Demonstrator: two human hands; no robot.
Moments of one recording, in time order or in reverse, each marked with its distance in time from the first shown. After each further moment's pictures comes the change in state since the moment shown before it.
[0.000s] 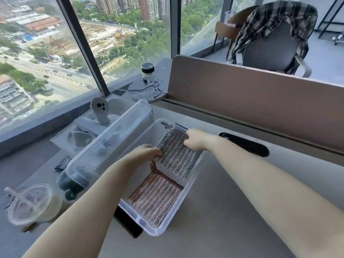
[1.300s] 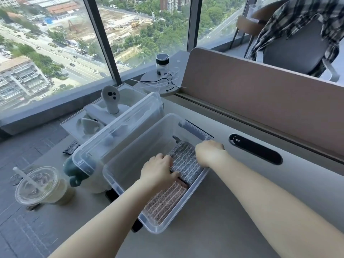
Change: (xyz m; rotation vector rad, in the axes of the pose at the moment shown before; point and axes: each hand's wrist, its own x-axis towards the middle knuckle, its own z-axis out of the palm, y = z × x) left_hand -0.009 -0.032 0.064 0.693 0.280 0.162; right_hand -0.002 0.003 0.037 -0.702 0.006 0.057
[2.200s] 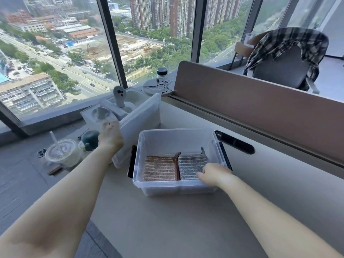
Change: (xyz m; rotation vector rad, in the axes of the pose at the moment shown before) left_hand -0.081 -0.041 -0.072 -0.117 0.443 -0.421; right_hand -0.142 0.041 0.094 0.458 -0.025 0.046
